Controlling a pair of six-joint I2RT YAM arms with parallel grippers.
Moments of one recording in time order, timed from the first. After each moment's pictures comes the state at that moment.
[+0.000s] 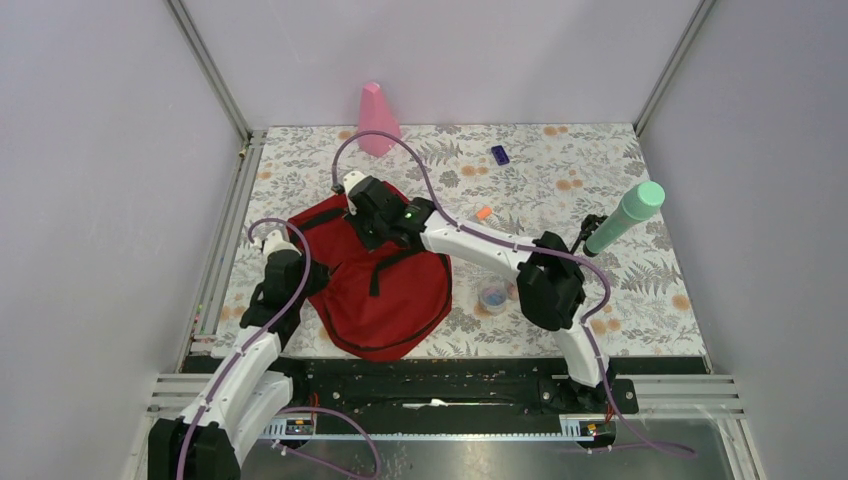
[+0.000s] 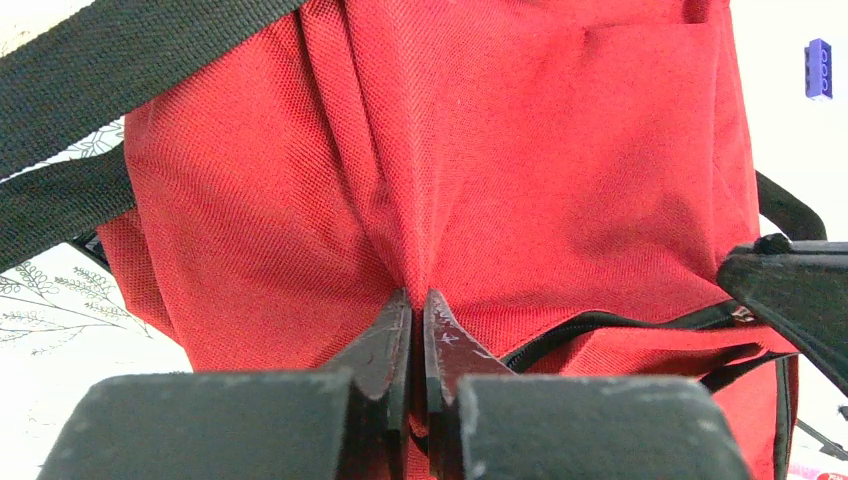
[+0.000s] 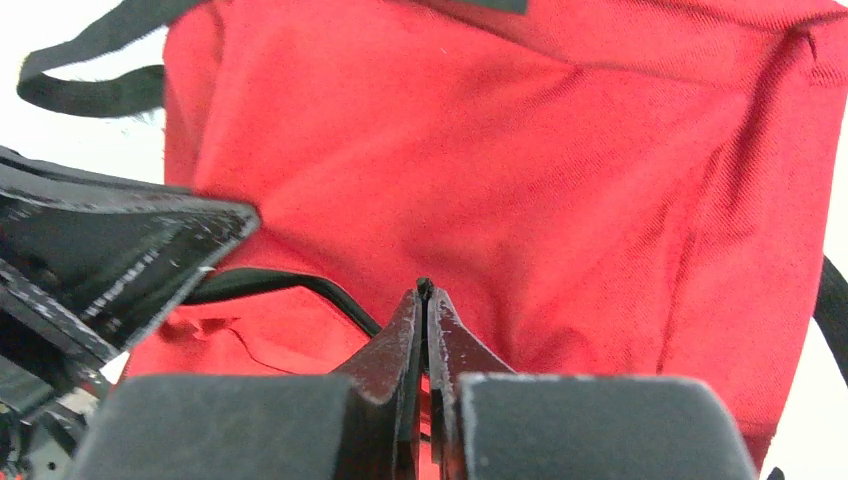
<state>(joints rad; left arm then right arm) -0.15 0.76 0.32 -0.12 -0.10 -0.69 0.99 2.12 1.86 -0.49 0.08 0.18</state>
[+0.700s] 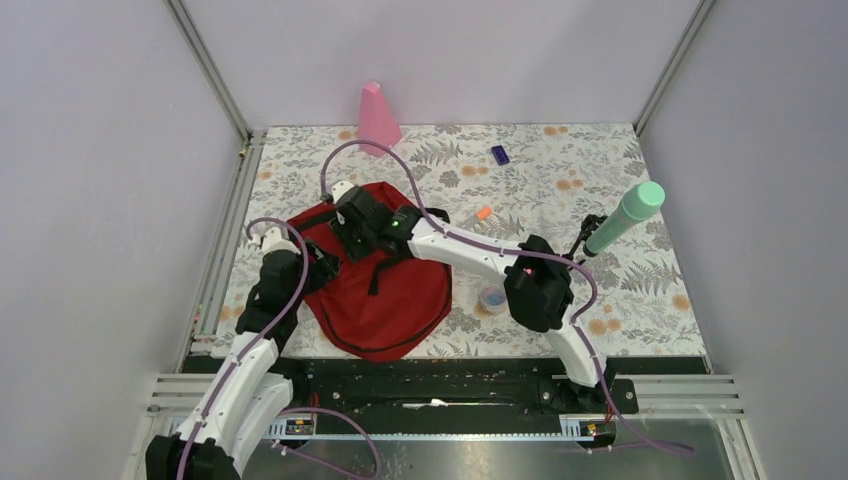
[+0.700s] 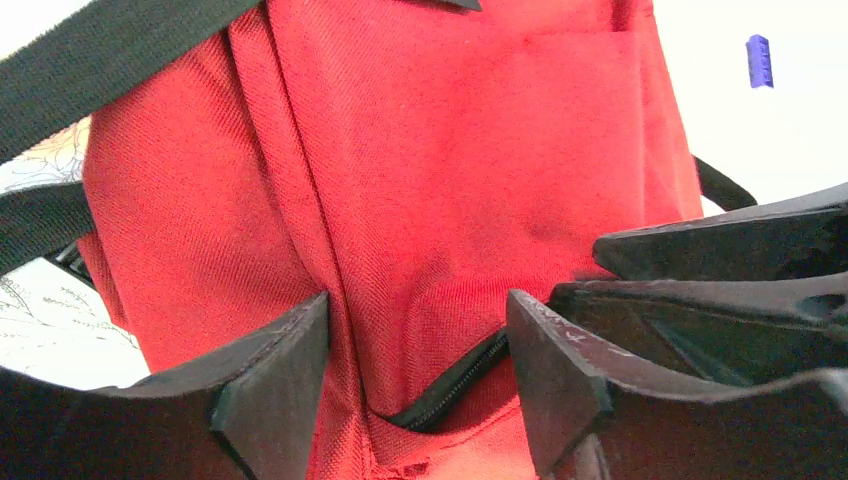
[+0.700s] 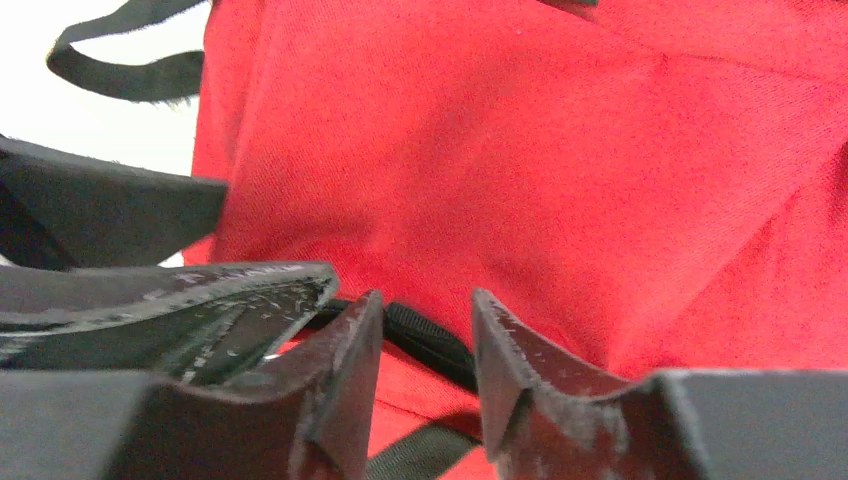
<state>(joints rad) -0.15 0.70 0.33 -0.15 -0.06 -0.66 1.04 2.21 1.95 -0.50 0.07 0.24</state>
